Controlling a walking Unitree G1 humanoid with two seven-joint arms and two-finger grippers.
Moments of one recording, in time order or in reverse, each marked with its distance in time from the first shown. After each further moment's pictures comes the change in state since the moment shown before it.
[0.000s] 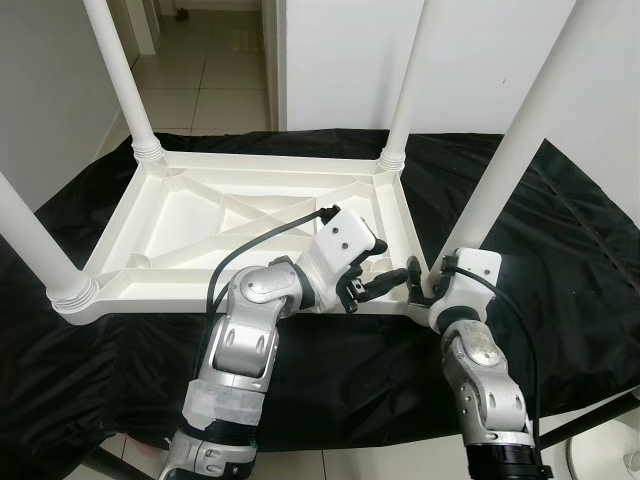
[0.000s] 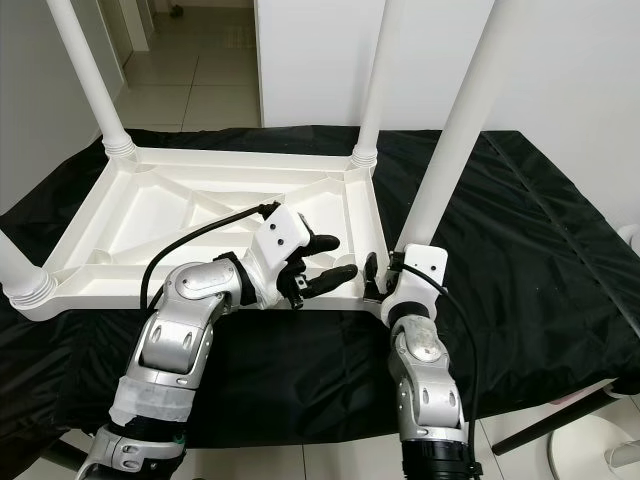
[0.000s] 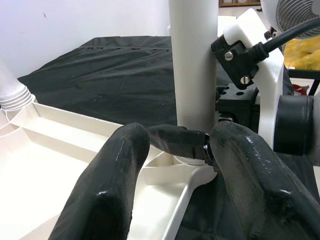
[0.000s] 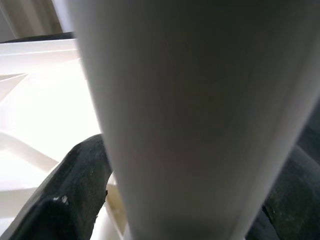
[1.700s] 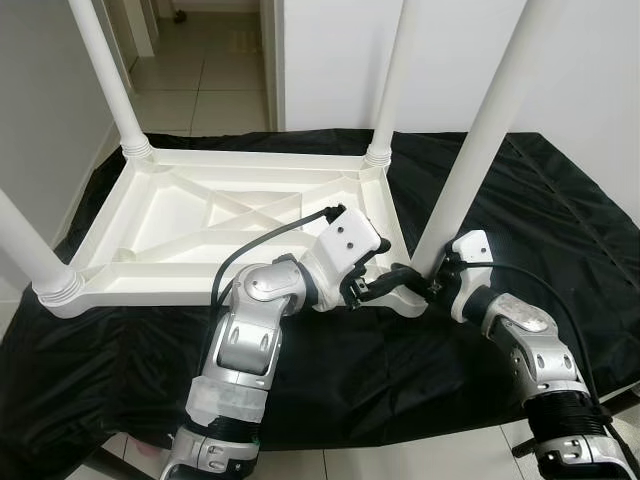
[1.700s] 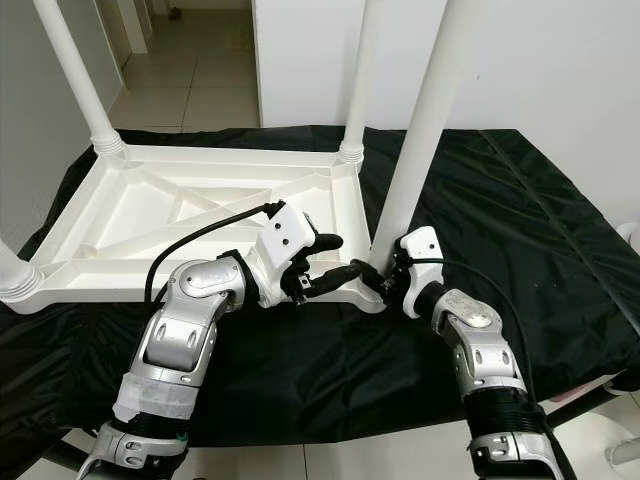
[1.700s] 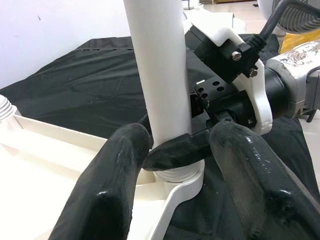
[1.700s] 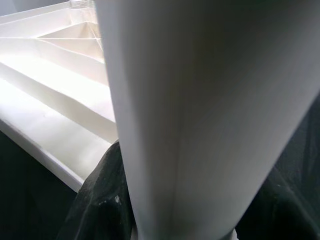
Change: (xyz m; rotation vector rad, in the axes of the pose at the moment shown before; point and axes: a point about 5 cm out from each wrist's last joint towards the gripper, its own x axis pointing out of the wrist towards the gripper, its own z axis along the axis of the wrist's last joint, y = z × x) left arm 0.006 0.001 0.003 0.025 0.002 -0.013; right arm 0.029 -0.021 0.005 -0.180 0.044 0.678
